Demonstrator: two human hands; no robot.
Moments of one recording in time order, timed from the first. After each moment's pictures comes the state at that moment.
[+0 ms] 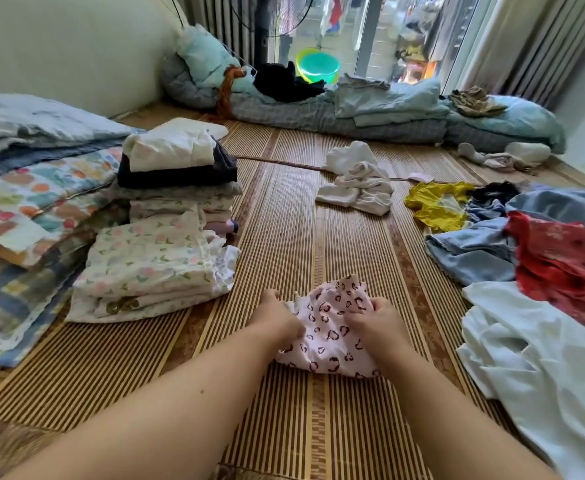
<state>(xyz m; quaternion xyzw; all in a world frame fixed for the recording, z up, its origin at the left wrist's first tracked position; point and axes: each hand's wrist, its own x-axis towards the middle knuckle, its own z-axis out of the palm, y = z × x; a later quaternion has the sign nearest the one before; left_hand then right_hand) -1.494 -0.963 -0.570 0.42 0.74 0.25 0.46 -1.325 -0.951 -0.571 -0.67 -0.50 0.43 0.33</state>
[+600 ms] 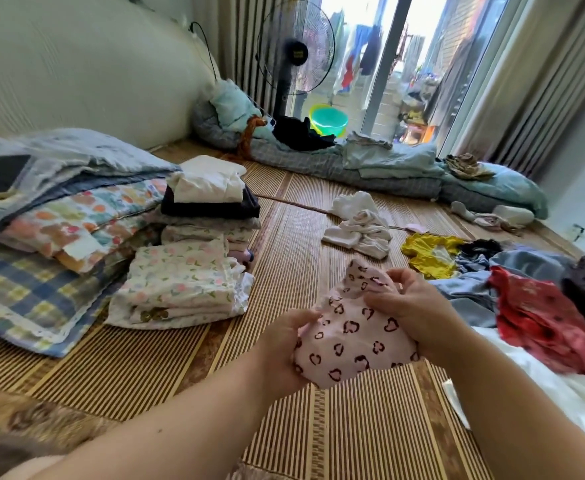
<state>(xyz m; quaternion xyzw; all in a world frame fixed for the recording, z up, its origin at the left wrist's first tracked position) -1.498 -1.037 -0.502 0.20 0.29 0.45 0.82 -1.318 -0.994 -0.425 -0.52 -0.55 0.55 0.36</state>
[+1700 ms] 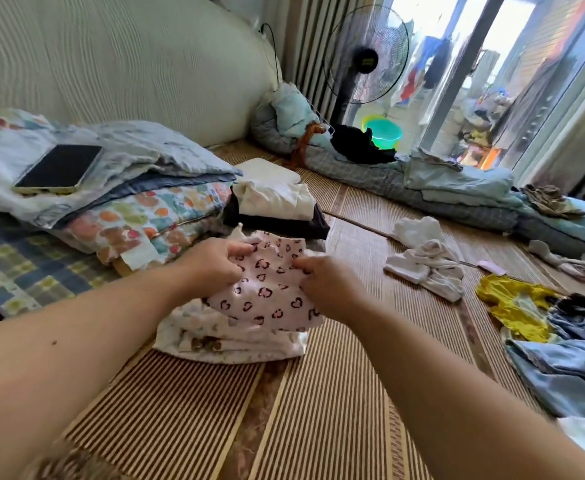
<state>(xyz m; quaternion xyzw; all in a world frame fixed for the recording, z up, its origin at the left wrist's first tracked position) -1.742 -0.966 -0.468 0.54 0.71 0.36 0.28 -1.550 -0.890 -0.458 -0.46 -0.85 0.21 0.12</state>
